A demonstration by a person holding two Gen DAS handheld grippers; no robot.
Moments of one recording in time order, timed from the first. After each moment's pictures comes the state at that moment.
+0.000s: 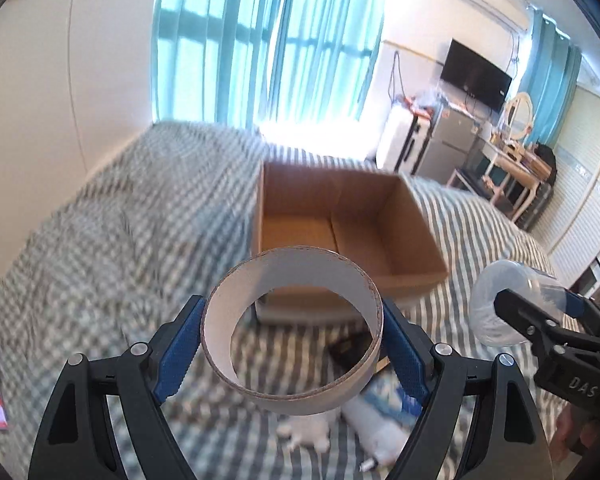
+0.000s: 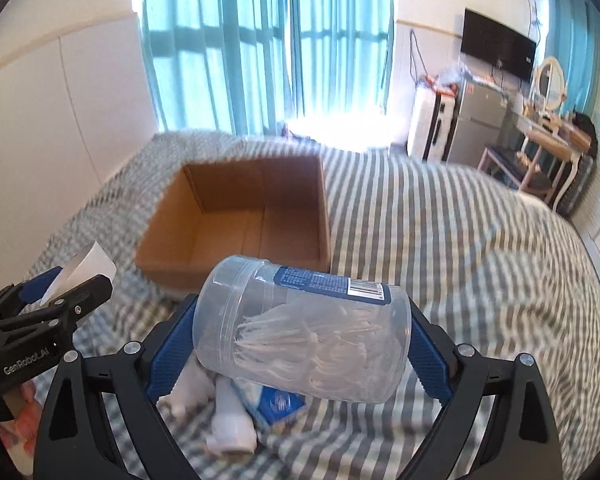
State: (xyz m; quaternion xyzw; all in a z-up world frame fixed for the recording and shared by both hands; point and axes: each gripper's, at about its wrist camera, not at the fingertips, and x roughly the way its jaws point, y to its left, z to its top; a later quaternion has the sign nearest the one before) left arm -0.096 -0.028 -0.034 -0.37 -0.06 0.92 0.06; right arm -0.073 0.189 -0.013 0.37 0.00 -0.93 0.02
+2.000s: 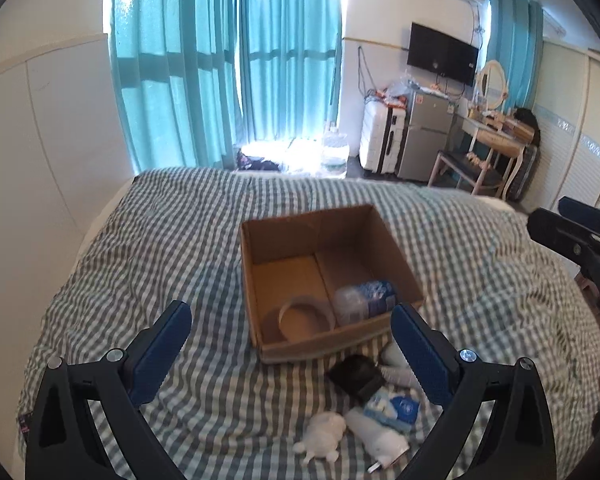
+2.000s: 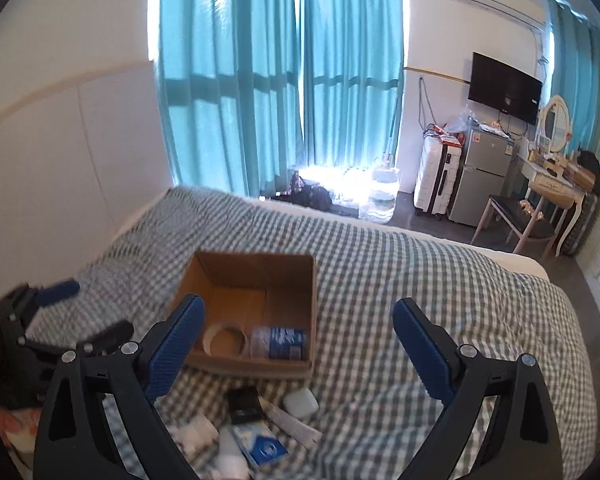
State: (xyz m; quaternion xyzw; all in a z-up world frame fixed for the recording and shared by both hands) left arm -0.101 -0.001 0.021 -0.37 0.03 0.93 0.09; right arm -0.080 0.192 0.072 0.31 0.03 -0.95 0.05
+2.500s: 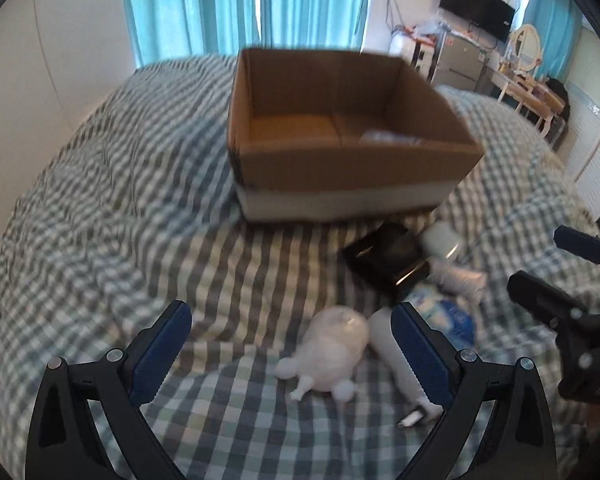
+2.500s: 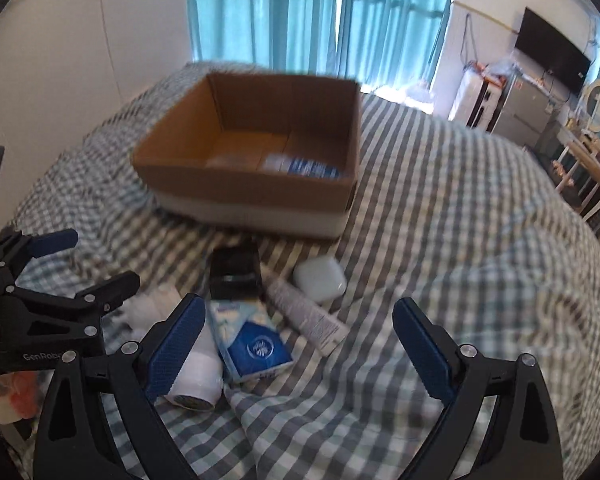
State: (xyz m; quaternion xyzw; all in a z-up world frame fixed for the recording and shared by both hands) left arm -0.075 0.005 -0.139 -0.48 0.01 0.88 0.05; right arm -0.066 0.179 -0.107 0.45 0.07 -0.88 0.09
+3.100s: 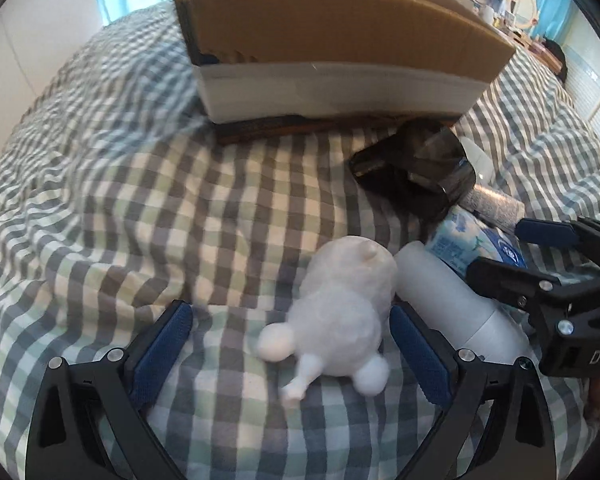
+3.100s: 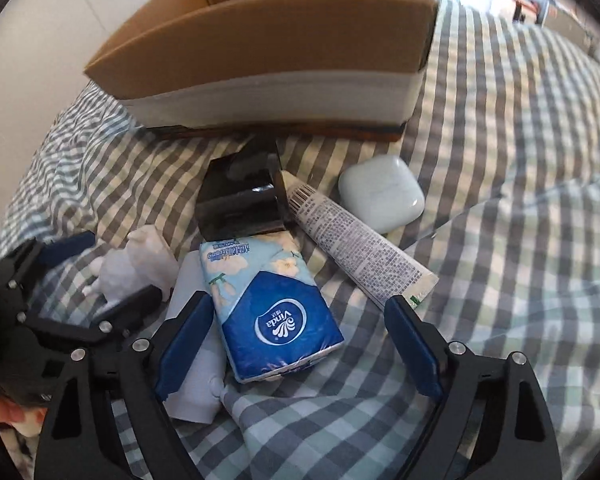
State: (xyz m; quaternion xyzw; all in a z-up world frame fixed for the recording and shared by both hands) left arm -0.085 0.017 -0.207 -0.55 0.03 0.83 0.09; right arm -0.101 0.179 -0.198 0.57 0.01 -0.81 0.13
